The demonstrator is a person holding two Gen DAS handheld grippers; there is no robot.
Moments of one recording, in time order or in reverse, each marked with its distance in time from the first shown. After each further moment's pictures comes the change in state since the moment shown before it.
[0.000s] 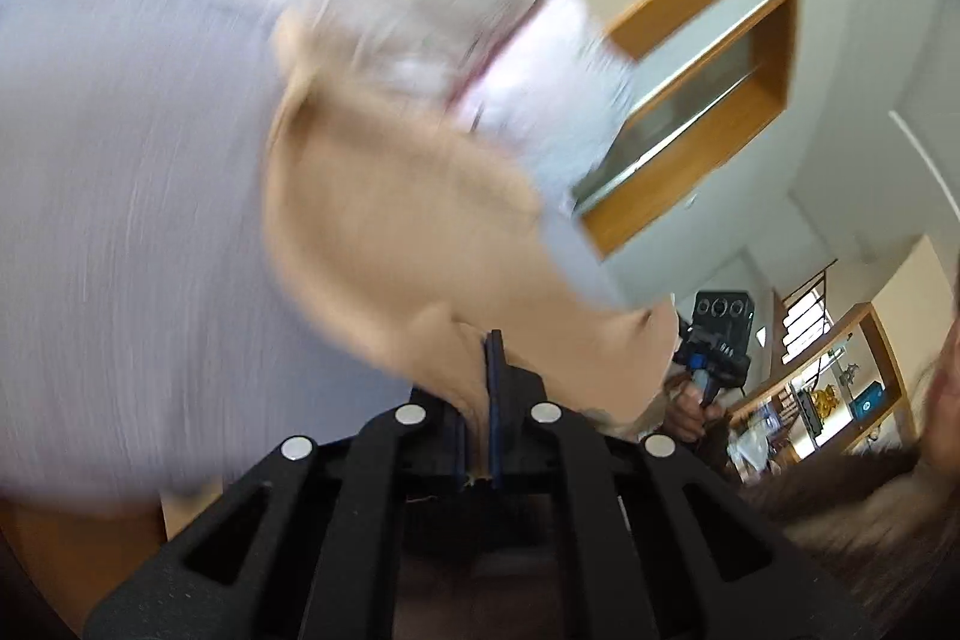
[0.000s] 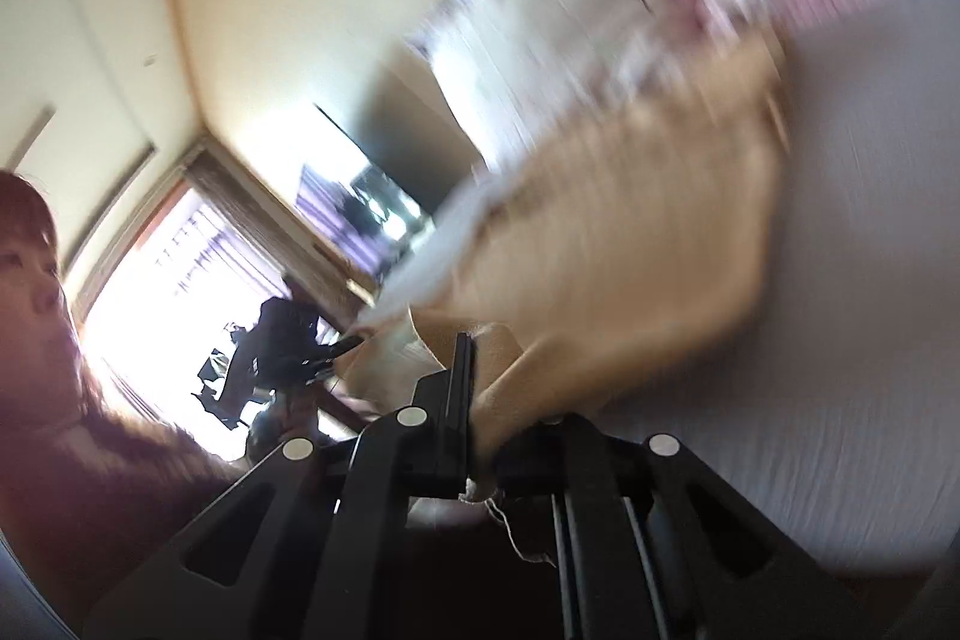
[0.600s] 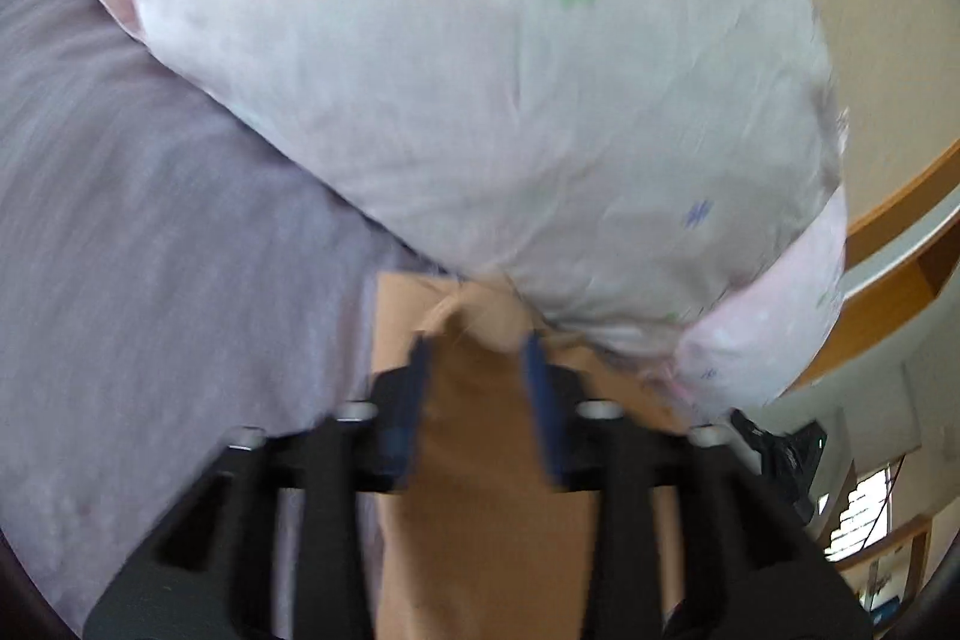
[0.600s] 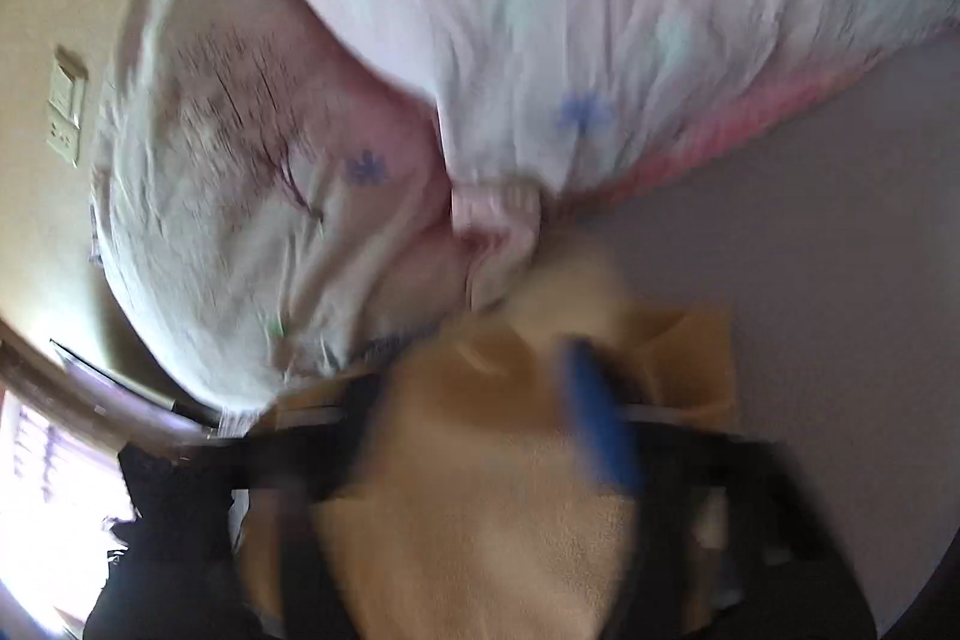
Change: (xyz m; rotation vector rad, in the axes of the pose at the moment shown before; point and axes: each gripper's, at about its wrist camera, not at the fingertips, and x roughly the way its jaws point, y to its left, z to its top) left arm 0.169 0.143 0.228 -0.332 -0.120 0.336; right arm 0.150 -0.191 0.184 0.361 -0.155 -0.570
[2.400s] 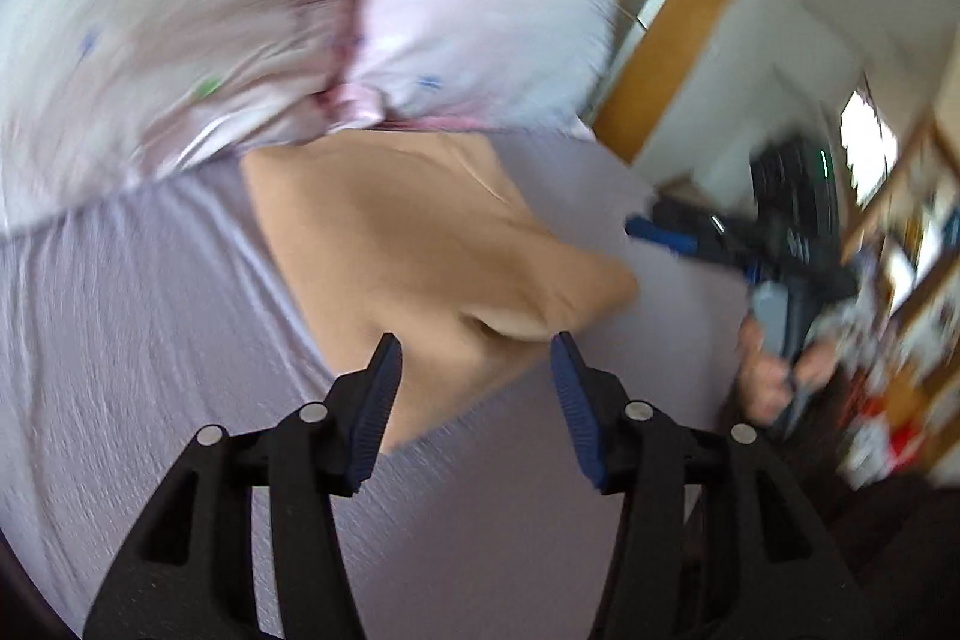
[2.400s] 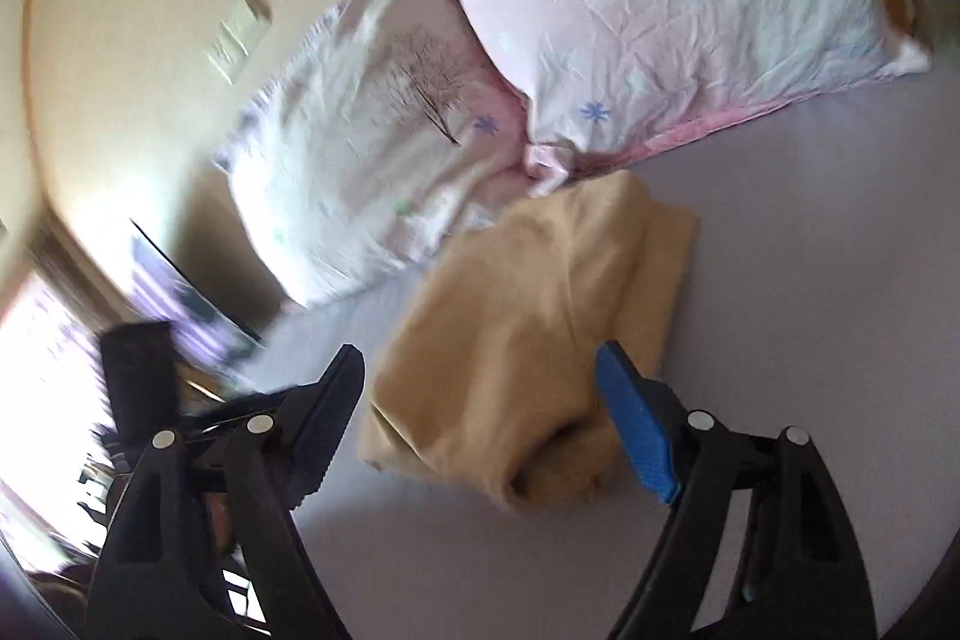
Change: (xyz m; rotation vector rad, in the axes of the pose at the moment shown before) left arm 0.001 -0.196 -0.211 0.813 0.312 -0.148; right arm -0.136 -0.008 -0.095 -0.196 0.086 0.090
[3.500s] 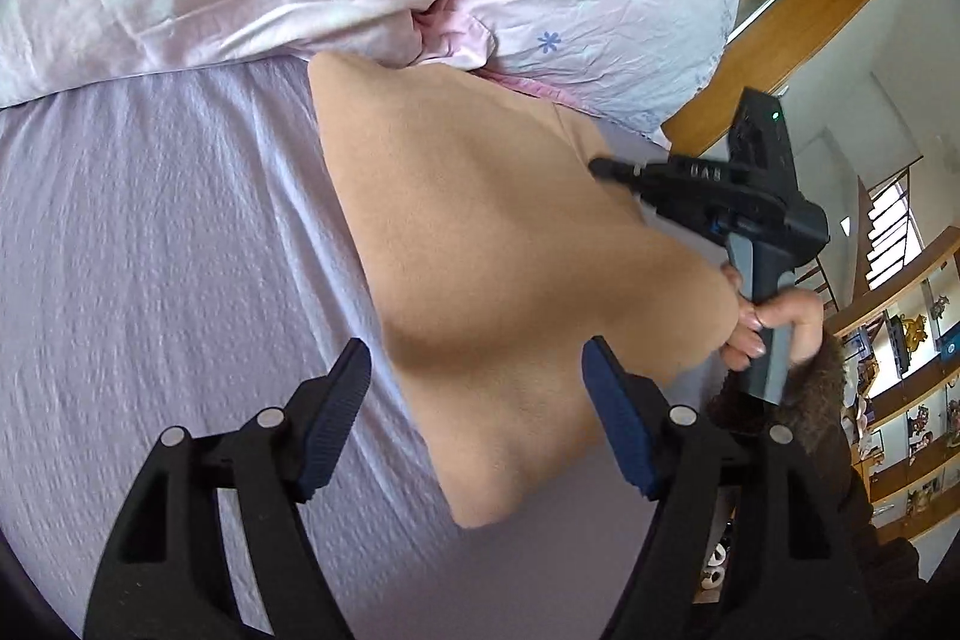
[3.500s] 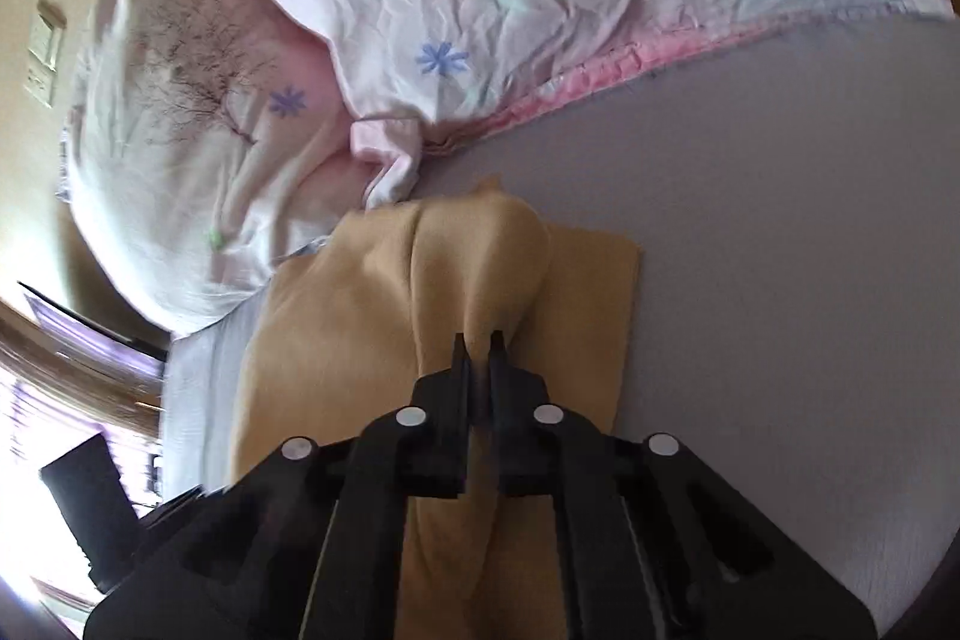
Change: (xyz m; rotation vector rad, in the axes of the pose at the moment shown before) left arm 0.038 0.090 -0.007 -0.310 0.097 -0.015; right arm 0.115 -0.066 0.099 0.150 0.093 -0.202
